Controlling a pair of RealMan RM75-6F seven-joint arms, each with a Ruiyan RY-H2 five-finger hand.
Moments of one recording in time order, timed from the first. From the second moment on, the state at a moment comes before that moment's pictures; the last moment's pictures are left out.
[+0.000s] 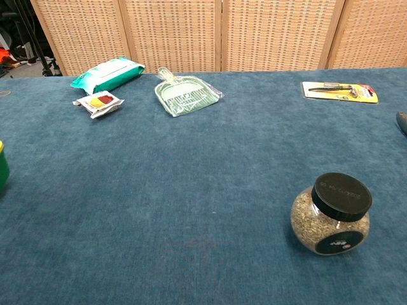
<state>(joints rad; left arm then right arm) -0.38 -1.41 0.16 -0.73 1.76 1.45 -0.71 0.05 -1.10 0.04 -1.60 -1.58 1.54 -0.06</state>
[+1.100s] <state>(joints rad) -0.24 -1.27 0.16 -1.01 1.63 1.44 -0.66 0.04 -1.08 0.04 -1.62 -1.58 1.56 -0.02</state>
